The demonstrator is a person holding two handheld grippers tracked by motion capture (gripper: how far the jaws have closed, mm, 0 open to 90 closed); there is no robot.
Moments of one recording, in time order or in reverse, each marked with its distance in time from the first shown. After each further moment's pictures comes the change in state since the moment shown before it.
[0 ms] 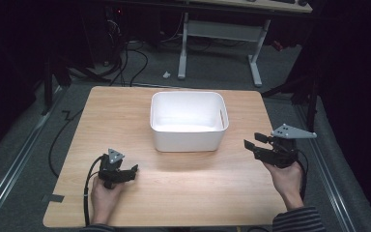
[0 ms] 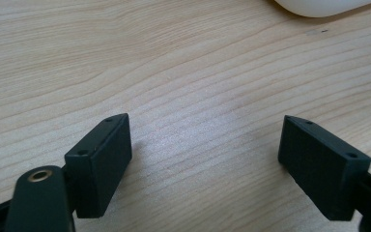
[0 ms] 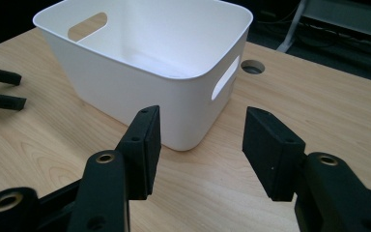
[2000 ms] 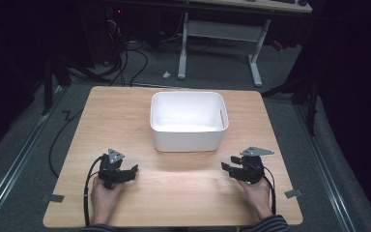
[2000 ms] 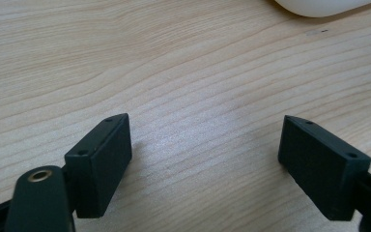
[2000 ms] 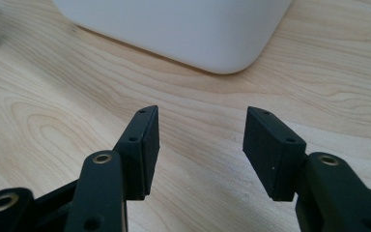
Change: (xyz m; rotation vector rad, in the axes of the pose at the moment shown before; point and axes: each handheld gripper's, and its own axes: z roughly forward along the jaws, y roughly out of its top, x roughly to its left) left arm 0.000 0.000 0.000 0.001 0.000 0.000; right arm 0.024 -0.081 0.089 0.163 0.066 0.098
